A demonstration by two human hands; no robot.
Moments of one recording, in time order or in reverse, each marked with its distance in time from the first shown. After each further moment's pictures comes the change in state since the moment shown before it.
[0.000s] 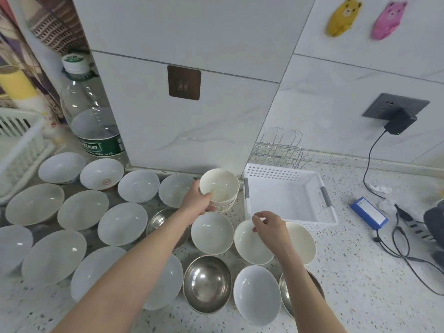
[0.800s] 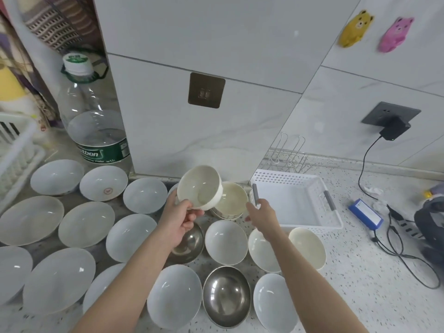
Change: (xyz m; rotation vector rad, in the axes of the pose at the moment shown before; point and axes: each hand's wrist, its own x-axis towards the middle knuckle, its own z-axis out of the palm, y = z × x) left_hand -0.032 -0.005 -0.078 -0.663 -0.099 -0.103; right_hand 0.045 -0.057 0.044 0.108 0.026 0.129
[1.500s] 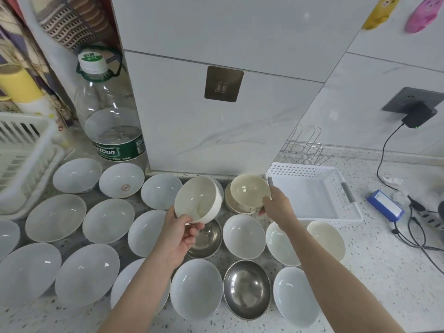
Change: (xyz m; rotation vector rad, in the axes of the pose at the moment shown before) left_hand -0.025 -0.015 -0.049 -0.125 0.047 -0.087; right_hand 0.010 -0.008 0.007 -0.105 0.015 -0.118
